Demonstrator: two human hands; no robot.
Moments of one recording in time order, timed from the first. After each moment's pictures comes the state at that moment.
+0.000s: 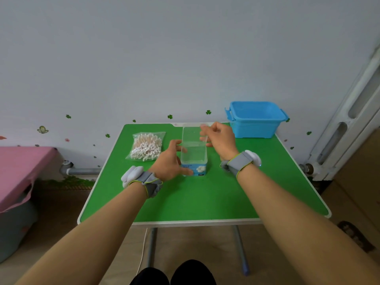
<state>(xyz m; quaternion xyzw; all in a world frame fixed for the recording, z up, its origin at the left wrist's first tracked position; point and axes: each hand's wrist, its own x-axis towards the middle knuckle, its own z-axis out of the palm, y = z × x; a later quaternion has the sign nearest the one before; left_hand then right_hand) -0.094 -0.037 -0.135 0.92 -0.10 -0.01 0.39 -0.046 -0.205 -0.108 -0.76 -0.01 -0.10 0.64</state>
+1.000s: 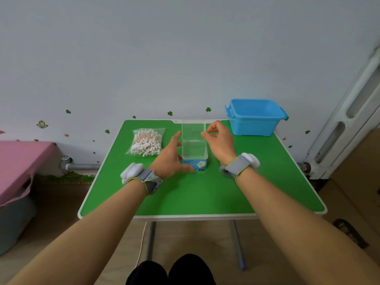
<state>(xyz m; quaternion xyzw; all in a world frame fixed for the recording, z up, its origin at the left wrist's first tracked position) -0.108 -0.043 -0.127 0.91 -0.10 -0.01 0.40 -0.064 -0.205 -0.114 -0.85 -0.03 -0.15 0.51</state>
